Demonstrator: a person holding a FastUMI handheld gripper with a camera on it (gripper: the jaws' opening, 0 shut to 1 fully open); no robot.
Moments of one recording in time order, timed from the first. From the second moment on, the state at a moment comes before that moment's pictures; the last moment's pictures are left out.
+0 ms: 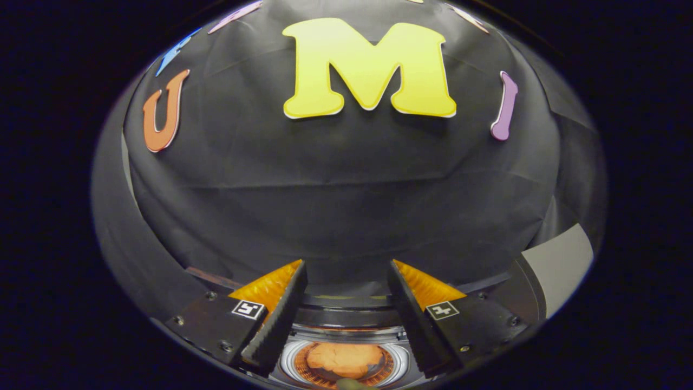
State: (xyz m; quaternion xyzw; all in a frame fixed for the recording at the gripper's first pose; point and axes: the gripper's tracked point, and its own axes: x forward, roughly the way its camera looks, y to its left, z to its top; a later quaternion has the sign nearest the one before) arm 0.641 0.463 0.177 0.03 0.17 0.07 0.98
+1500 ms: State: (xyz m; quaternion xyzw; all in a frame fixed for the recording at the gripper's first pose) arm 0.509 0.454 0.069 0.00 0.25 0.09 0.96
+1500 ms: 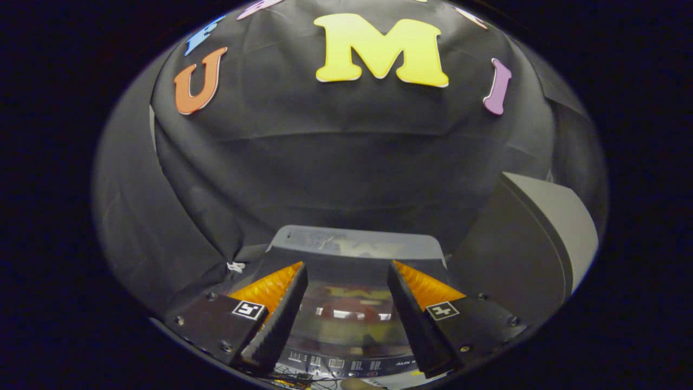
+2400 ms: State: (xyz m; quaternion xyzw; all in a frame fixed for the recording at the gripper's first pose) arm 0.476 0.432 0.064 -0.01 0.27 0.10 0.96
